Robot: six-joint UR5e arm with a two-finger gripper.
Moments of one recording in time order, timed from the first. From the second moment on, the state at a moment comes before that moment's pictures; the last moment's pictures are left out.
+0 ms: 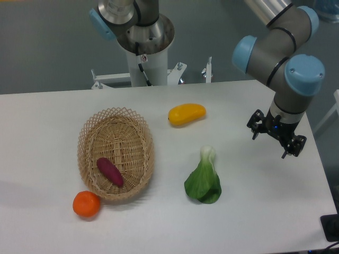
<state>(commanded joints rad) 2.75 -2.02 -1.48 -1.12 1.52 1.49</state>
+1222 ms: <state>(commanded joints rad) 2.73 -1.90 -1.67 -1.05 1.45 1.46</state>
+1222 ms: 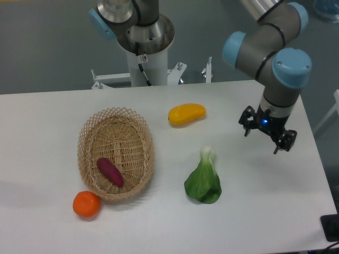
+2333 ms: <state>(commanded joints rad) 2.62 -1.76 -1.97 -1.05 1.44 1.65</state>
